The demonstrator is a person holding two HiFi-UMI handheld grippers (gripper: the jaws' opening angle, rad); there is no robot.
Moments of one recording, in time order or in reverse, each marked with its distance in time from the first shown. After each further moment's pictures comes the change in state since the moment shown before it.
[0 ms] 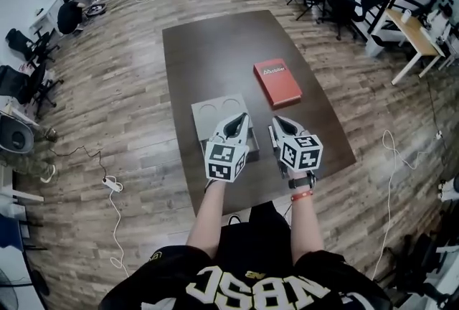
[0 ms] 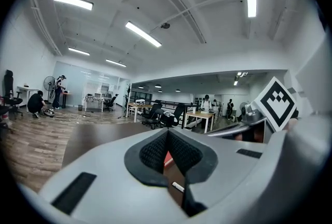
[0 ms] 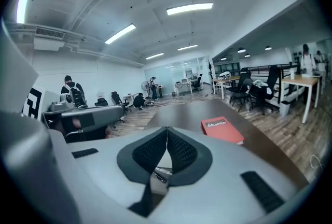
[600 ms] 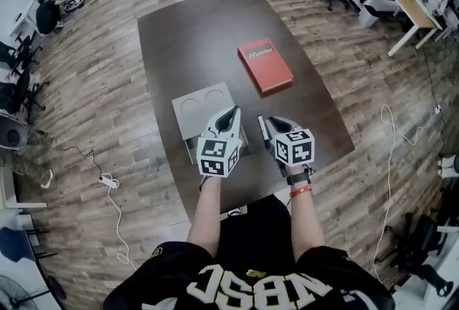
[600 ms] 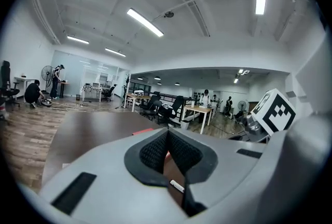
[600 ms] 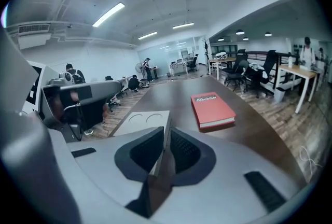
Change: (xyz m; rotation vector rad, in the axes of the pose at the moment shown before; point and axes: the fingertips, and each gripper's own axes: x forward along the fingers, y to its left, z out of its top) left arm 0.057 0.000 -0.044 -0.051 0.089 -0.017; right arm 0.023 -0.060 -0.077 0.030 0.242 -0.032
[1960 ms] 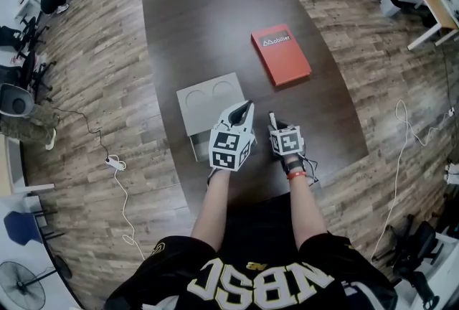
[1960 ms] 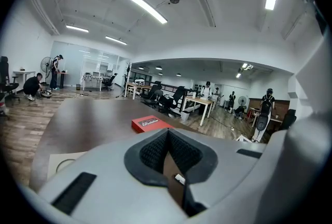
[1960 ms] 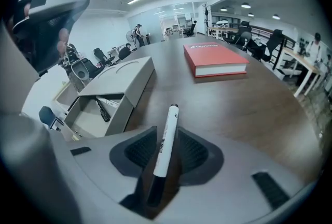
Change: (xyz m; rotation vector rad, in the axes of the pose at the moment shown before) left arm 0.048 0.020 -0.045 -0.039 0.118 0.000; right arm 0.111 -0.047 -0.125 0.010 0.361 -0.069
